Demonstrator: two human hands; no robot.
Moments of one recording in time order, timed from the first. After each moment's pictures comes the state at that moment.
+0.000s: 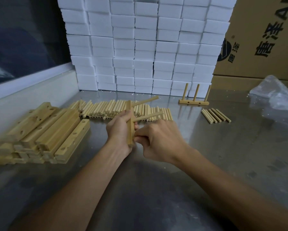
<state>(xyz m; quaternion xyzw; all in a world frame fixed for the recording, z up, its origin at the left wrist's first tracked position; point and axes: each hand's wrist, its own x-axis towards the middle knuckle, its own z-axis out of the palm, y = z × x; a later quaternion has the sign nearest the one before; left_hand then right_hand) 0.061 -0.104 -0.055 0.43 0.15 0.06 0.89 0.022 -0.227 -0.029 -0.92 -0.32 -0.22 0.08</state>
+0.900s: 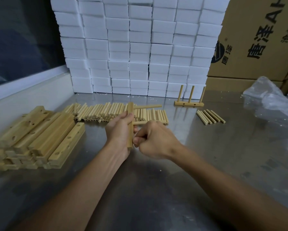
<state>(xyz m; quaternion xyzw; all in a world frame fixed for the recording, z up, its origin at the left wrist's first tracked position) 0.062 -0.115 -0.052 0.46 0.15 0.09 0.87 0.030 -0.226 -0.027 -0.94 -0.23 -0.06 0.26</state>
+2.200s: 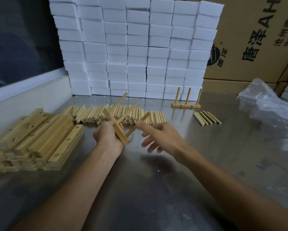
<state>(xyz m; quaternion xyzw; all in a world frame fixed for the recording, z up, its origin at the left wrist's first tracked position) 0.076 -0.093 -0.055 0.34 0.24 0.11 0.90 0.029 -0.248 -0.027 -0.87 -0.05 0.04 0.49</state>
